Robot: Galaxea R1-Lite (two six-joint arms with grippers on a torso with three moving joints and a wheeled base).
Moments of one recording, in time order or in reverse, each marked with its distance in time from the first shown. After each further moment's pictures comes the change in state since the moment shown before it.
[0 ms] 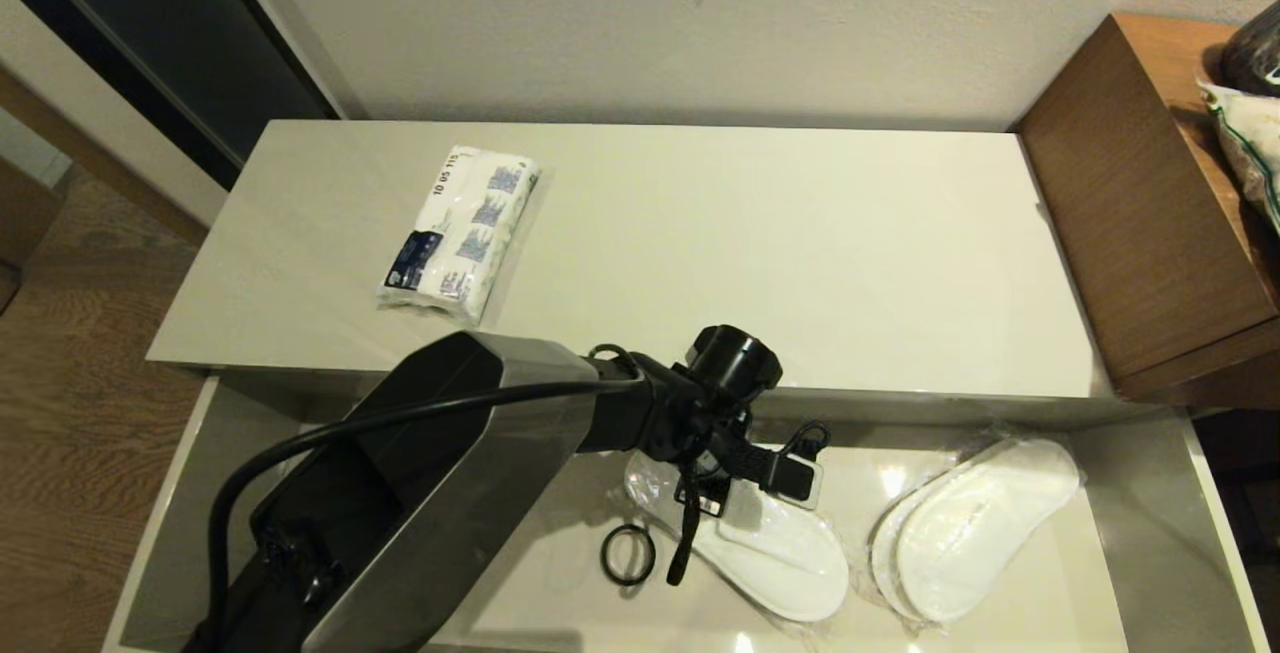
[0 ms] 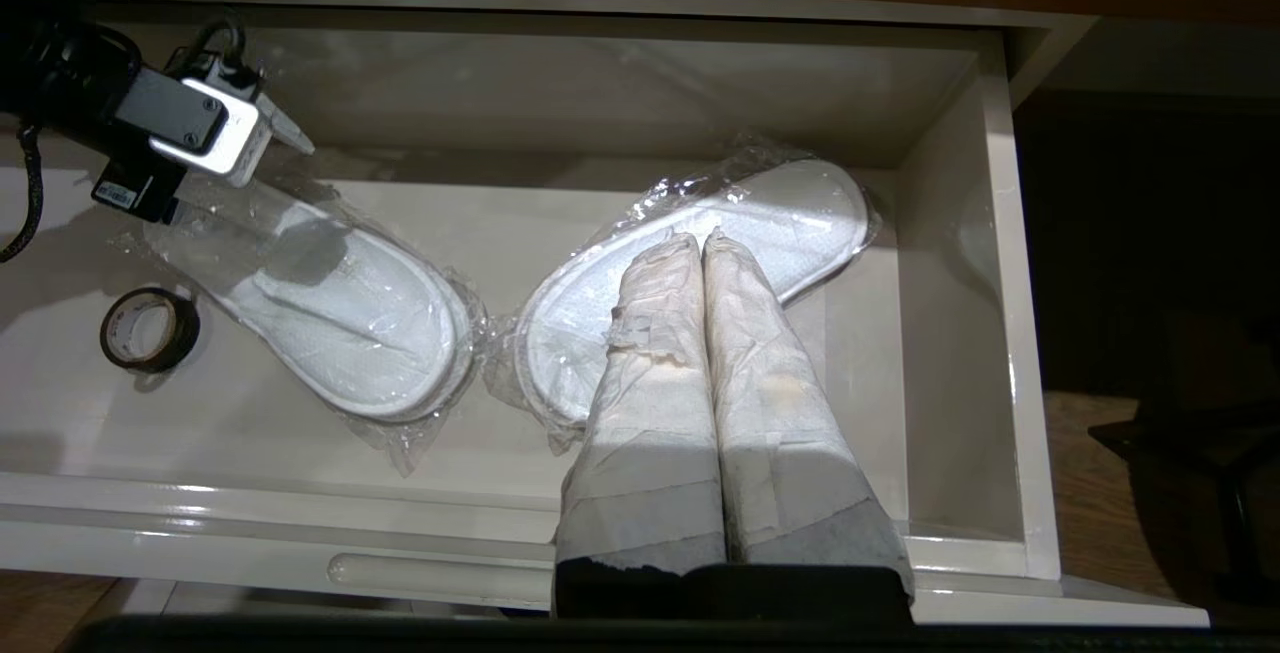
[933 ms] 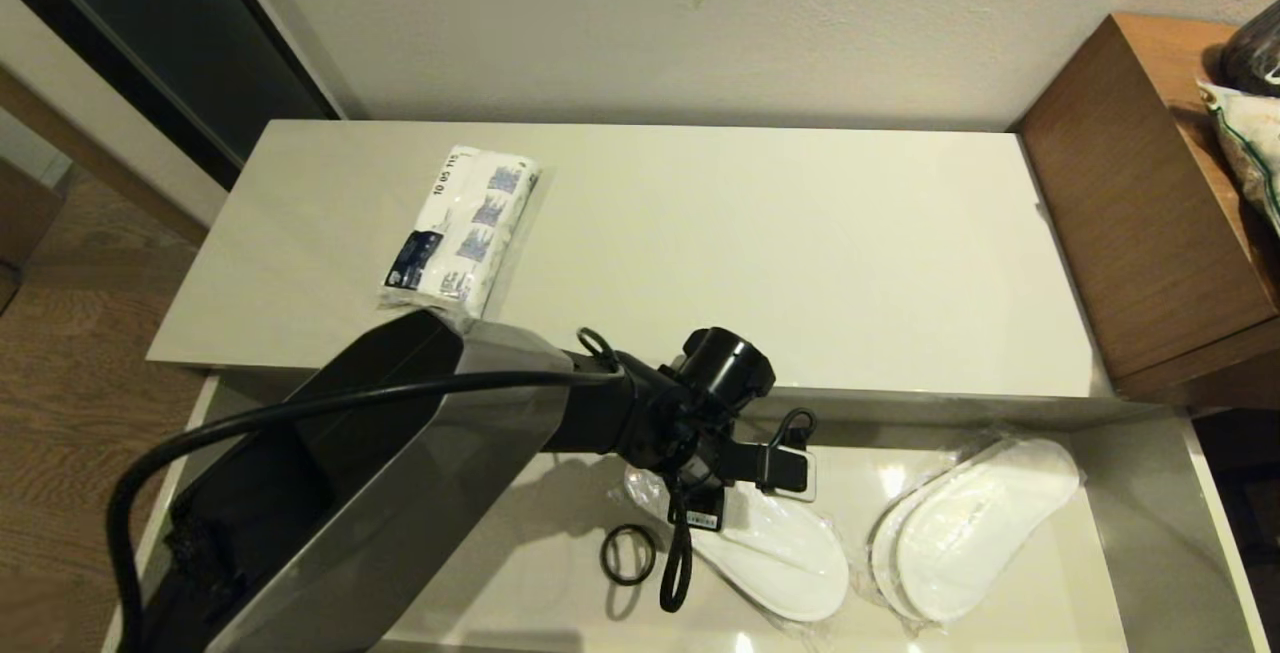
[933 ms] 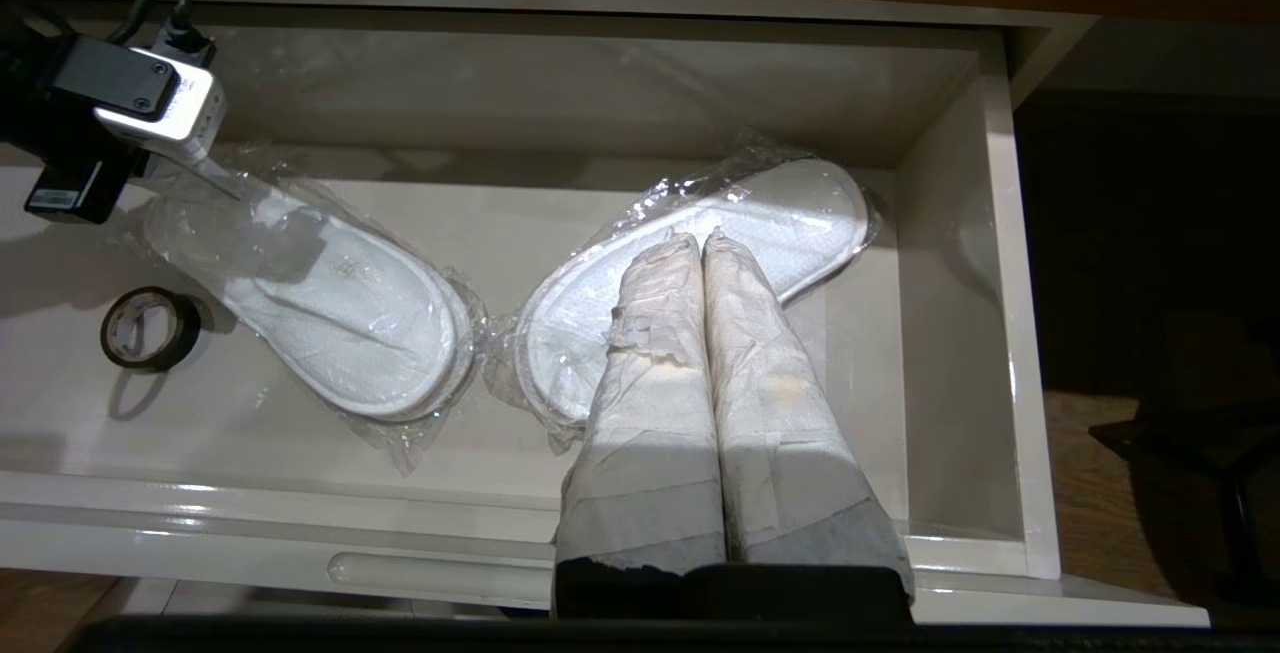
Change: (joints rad) left arm -0.010 -0.103 0.152 -0.013 0.000 -0.226; right arm 0.000 0.000 0.000 0.000 0.000 0.000
